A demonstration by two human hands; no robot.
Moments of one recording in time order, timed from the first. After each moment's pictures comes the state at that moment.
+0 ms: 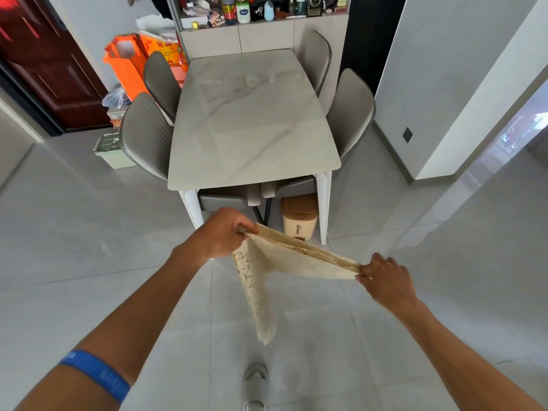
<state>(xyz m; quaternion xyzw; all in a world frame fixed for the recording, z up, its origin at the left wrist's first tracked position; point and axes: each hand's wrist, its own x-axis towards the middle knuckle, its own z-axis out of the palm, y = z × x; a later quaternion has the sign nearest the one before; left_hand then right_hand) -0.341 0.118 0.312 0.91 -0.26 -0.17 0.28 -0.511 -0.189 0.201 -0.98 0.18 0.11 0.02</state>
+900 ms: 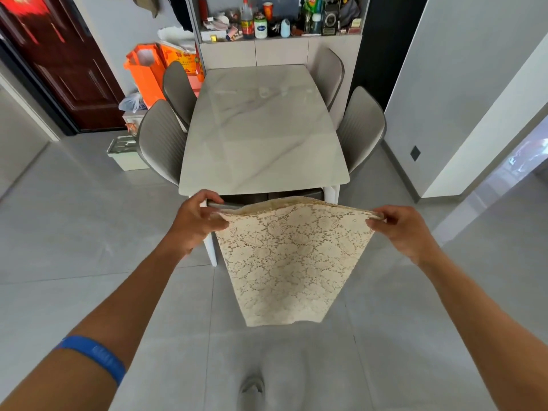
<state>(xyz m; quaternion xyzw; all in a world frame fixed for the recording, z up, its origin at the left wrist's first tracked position) -0.305 0.181 0.318 0.78 -0.10 -0.11 0.60 -0.430 -0.222 0.304 -0.88 0.15 -0.11 0.45</state>
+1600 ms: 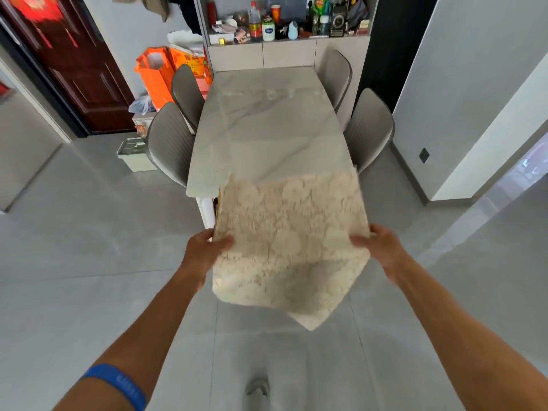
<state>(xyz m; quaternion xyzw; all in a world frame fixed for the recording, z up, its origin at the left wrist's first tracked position) -0.338 0.180 0.269 0.74 0.11 -0.16 0.64 -0.421 -0.175 0.266 -0.69 0.30 -0.02 0.66</state>
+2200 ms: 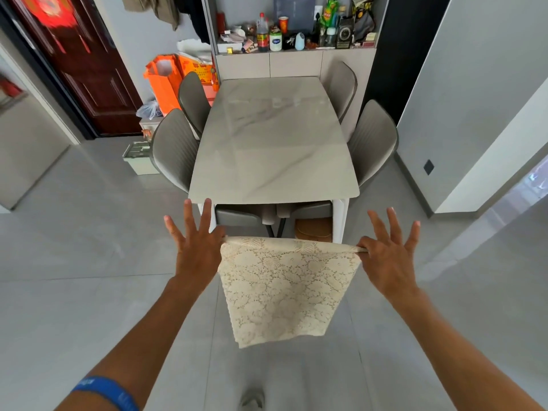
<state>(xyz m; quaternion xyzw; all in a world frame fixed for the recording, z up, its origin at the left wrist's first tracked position) -0.332 0.171 0.285 0.97 -0.14 0.15 -0.11 -0.426 -0.181 0.266 -0.99 0.07 -0.15 -0.03</state>
